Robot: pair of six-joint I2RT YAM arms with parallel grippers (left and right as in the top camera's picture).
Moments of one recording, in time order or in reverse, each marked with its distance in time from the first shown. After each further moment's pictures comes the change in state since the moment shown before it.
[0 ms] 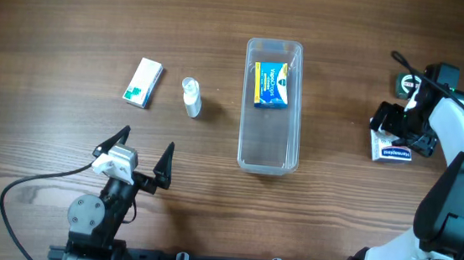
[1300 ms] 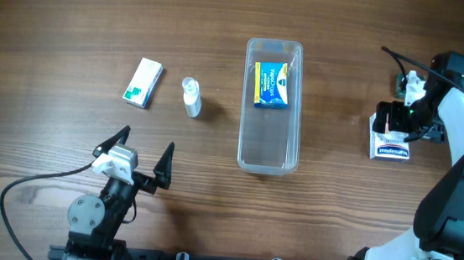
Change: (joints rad) left arm 0.000 0.000 0.000 0.000 0.000 0.000; right arm 0.000 0.000 0.132 -0.169 -0.034 -0.386
